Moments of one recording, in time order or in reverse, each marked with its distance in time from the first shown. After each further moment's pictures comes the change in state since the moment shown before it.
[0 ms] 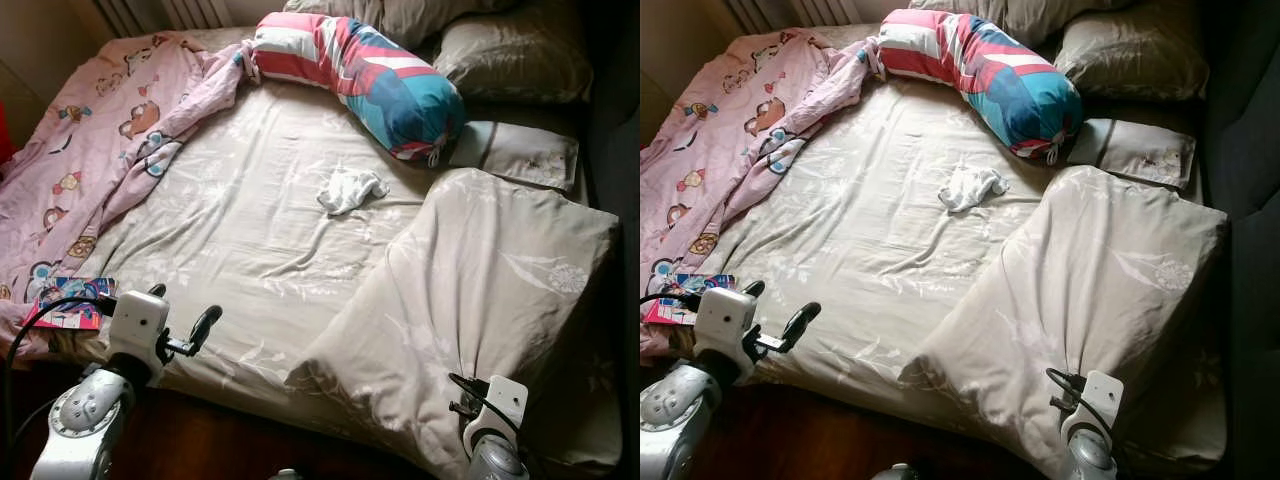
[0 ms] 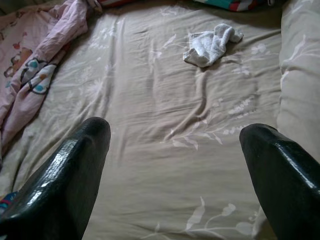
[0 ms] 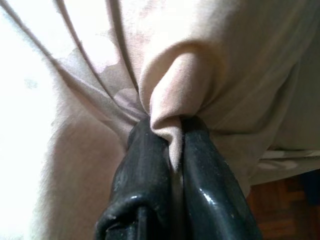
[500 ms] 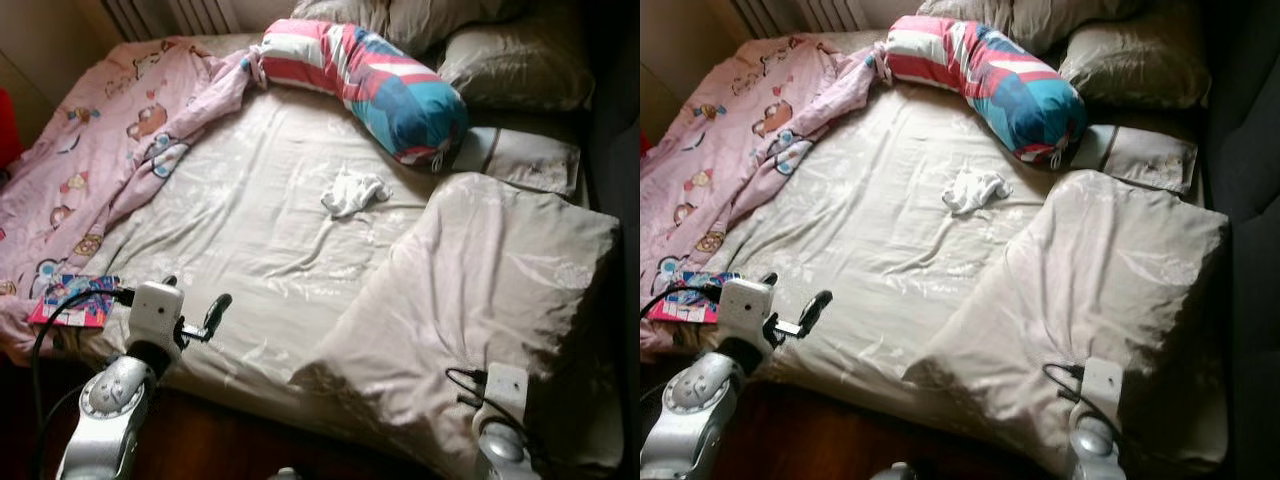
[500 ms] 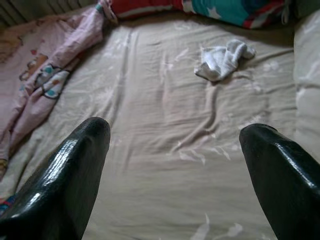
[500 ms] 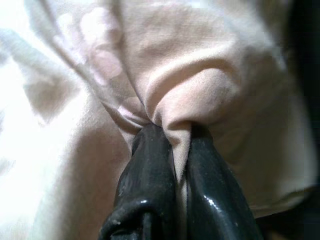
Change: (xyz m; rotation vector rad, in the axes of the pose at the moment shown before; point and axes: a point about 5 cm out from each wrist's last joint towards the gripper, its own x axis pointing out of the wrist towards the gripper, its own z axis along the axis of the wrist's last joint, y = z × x) left arm 0.024 -0.003 -0.004 -0.040 -0.047 0.044; right arm 0.006 -0.023 0.035 -0.196 -0.156 -0.214
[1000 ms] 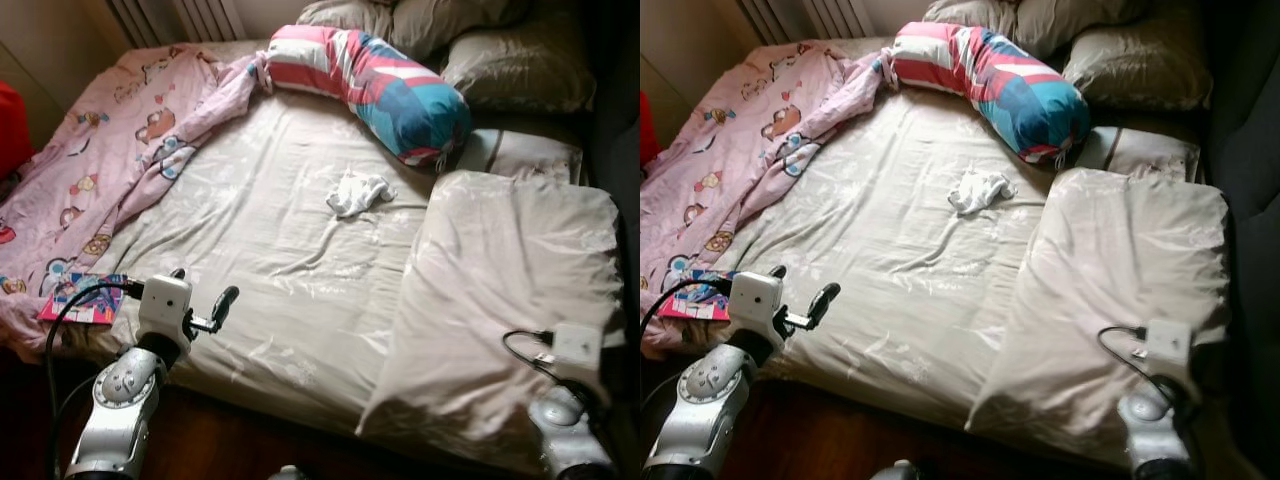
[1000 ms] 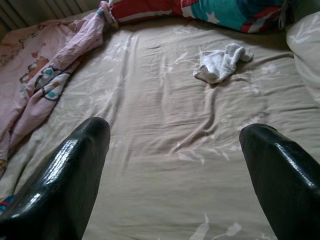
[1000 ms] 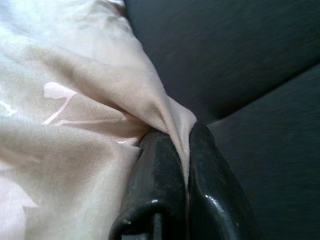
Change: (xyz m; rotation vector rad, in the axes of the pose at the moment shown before) left arm 0.007 -0.004 -0.005 -0.016 -0.003 -0.007; right arm 0.013 -0.069 0.070 -0.173 -0.298 -0.441
